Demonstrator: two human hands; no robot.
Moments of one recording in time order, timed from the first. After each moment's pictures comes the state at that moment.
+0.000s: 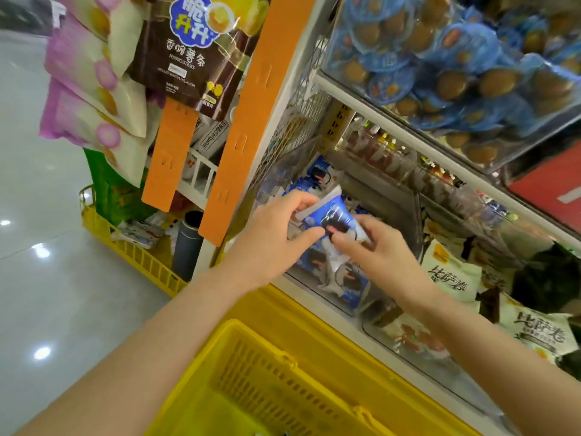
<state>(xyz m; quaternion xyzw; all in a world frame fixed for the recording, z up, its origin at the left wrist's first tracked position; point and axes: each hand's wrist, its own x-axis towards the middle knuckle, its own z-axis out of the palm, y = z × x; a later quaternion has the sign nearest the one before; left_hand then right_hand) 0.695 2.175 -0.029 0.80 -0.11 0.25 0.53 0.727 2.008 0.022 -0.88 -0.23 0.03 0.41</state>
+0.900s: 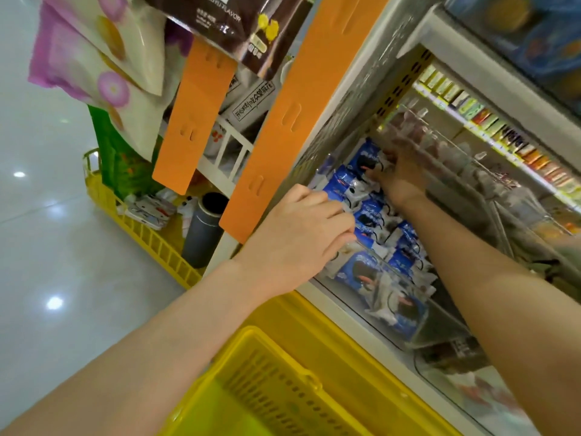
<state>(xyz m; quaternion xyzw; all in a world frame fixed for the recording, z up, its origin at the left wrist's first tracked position) 0.735 2.211 -0.063 0.91 -0.16 0.30 0.22 0.956 2.065 -0.021 -0.97 -0.13 -0.12 0.19</state>
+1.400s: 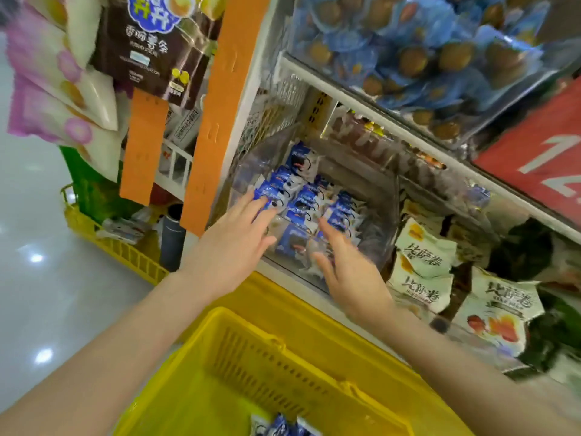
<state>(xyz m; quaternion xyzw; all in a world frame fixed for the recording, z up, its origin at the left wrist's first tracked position) 0.689 2.180 -0.057 0.96 -0.08 0.19 0.19 0.719 1.981 -0.026 -0.95 -0.28 -0.06 0.12</state>
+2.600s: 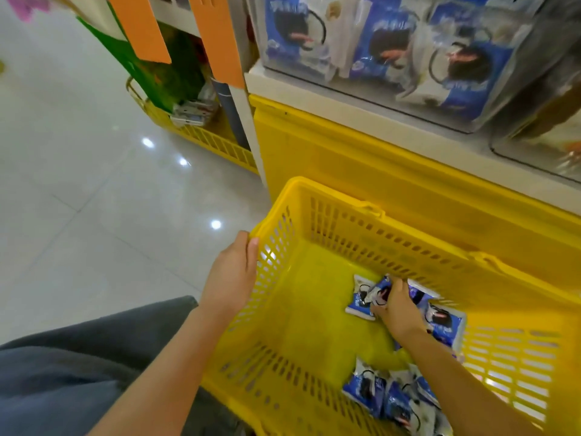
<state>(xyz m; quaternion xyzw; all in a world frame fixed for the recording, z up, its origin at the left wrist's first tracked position) 0.569 2.187 -0.251 0.92 0.21 -0.01 0.33 0.617 1.898 -0.389 -0.92 0.03 0.32 0.23</state>
